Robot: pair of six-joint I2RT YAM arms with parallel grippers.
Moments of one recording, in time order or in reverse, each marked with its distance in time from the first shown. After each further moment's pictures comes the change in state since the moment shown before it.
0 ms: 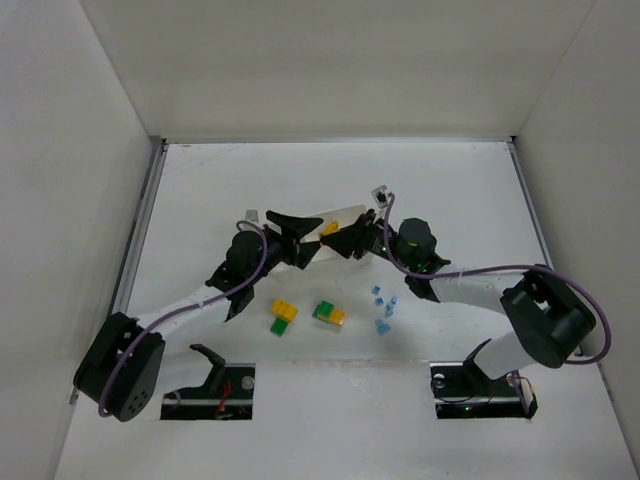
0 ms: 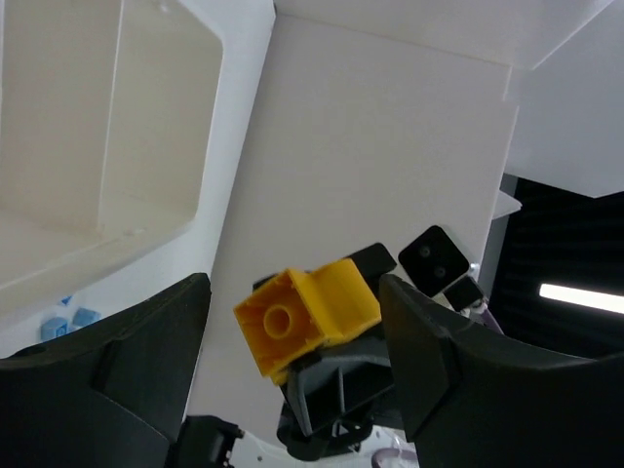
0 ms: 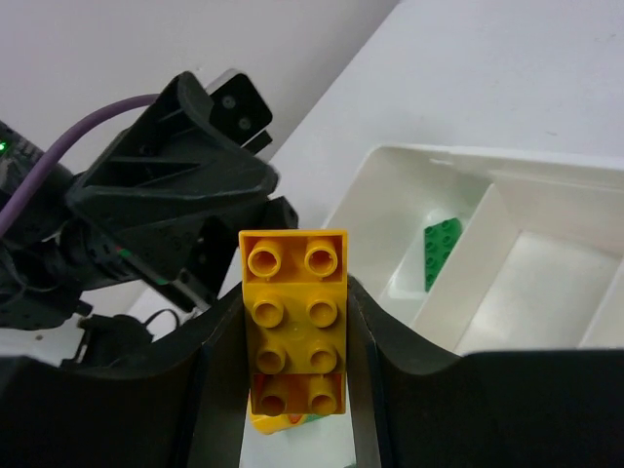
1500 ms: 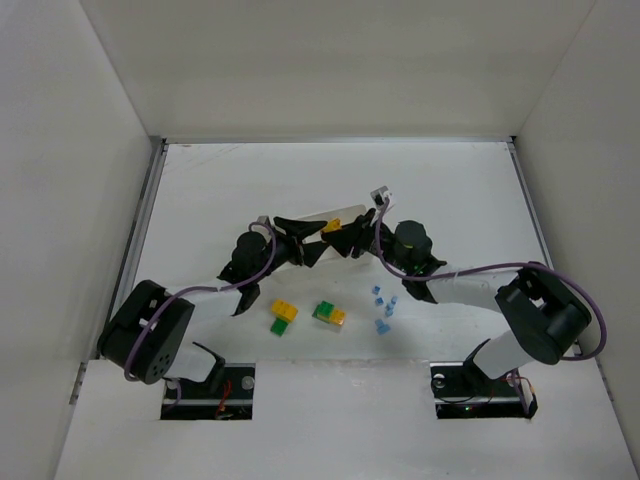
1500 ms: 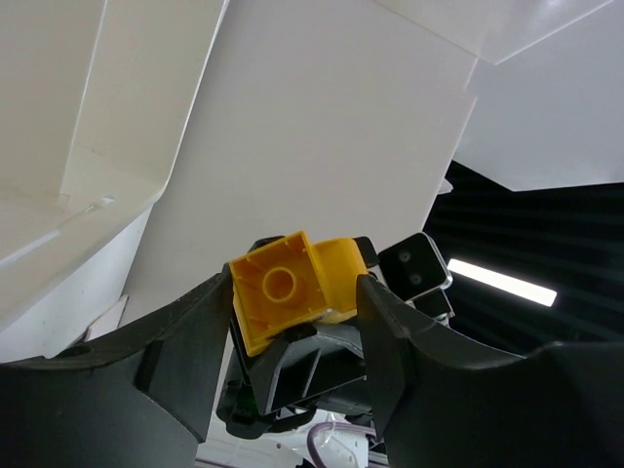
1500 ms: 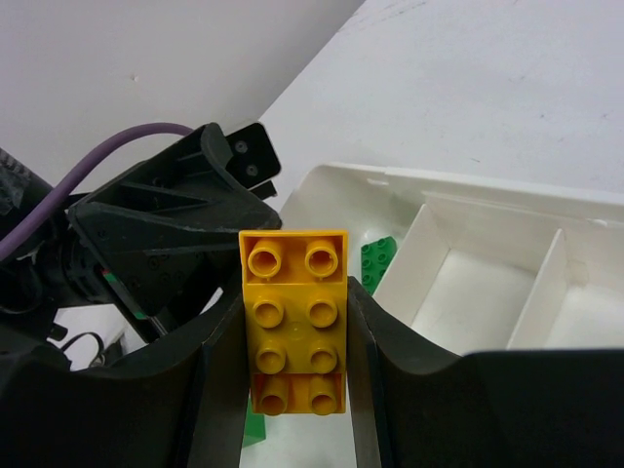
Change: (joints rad) left arm 0.027 0.216 -0.032 0.298 0.164 -0.240; right arm 0.020 0.033 -0.003 0.016 0.122 -0.141
